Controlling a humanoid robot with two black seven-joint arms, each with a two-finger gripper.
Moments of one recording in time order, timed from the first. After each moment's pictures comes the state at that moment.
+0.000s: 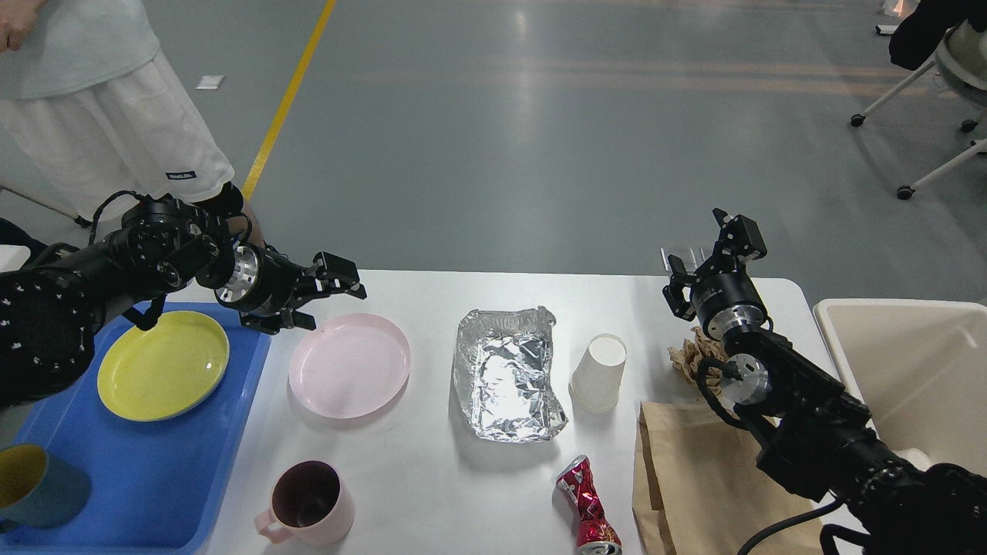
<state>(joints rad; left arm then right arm) -1.30 0.22 1.04 -0.37 -0.11 -0.79 -0.24 0.67 -0.08 0.85 0.46 -0.26 0.10 0.42</state>
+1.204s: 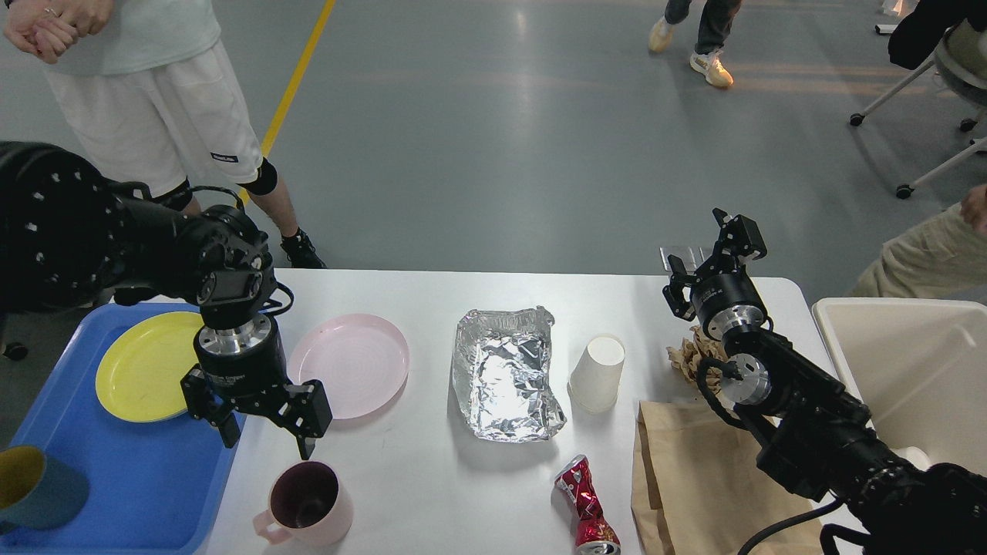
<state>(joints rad) -1.71 0.07 1.41 -1.03 0.22 -0.96 -0.24 0.67 -0.08 0.85 0.46 -0.26 0.10 0.42</state>
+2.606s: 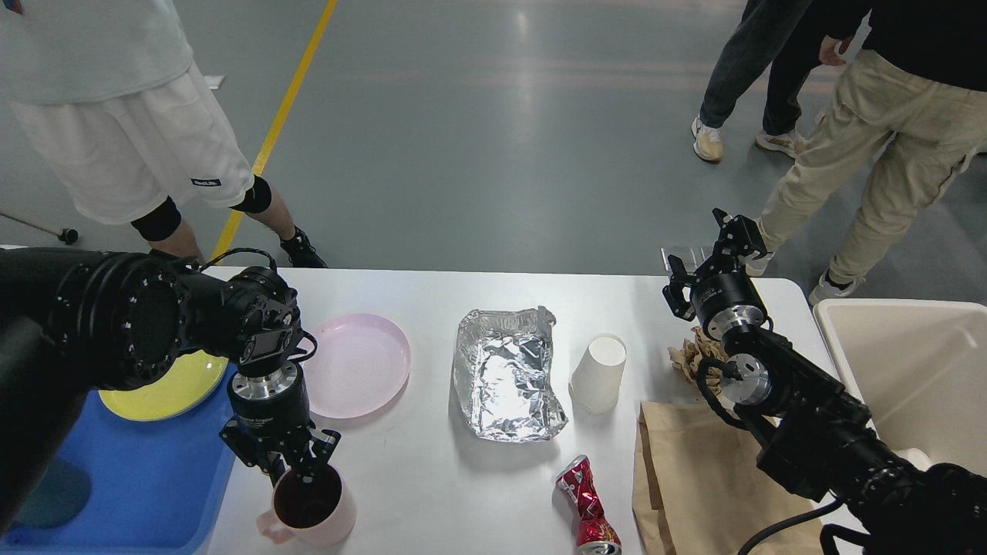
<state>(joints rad) -1.46 0.00 1.40 -0.80 0.21 -0.96 -0.24 0.67 -0.08 0.85 0.46 -0.26 0.10 0.42</state>
